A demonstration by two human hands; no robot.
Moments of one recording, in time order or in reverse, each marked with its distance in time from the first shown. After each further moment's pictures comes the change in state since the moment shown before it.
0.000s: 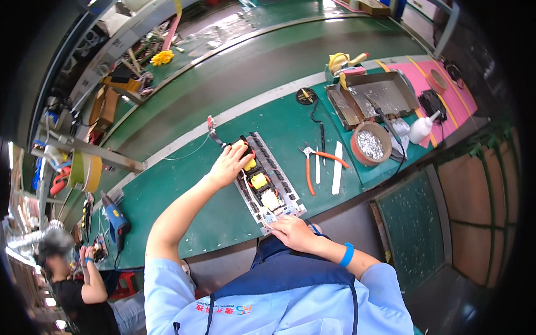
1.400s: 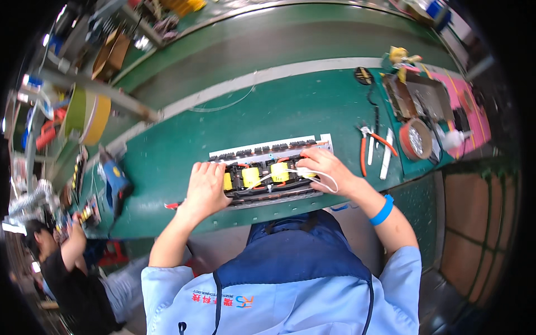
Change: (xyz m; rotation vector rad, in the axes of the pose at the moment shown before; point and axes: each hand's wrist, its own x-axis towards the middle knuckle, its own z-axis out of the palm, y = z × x) left_hand -0.199 0.013 -0.079 -0.177 0.007 -0.474; right_hand 0.121 -0.010 0.004 -0.298 -0.281 -0.213
